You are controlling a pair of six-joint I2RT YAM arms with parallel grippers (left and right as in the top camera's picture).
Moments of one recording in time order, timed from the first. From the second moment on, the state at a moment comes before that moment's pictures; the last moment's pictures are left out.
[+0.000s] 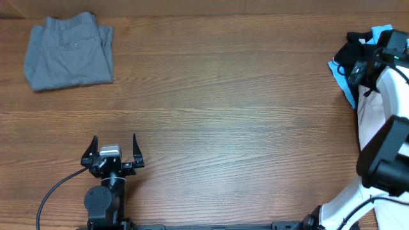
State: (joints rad) left arm 0.05 0.02 0.01 -0.08 -0.04 0.05; right arm -0.37 1.99 1.56 -0.70 0.38 0.10
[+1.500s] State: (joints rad) left arm 0.05 0.02 0.01 -0.08 -0.04 0.05; right arm -0.38 2.16 1.56 -0.64 0.47 0.09
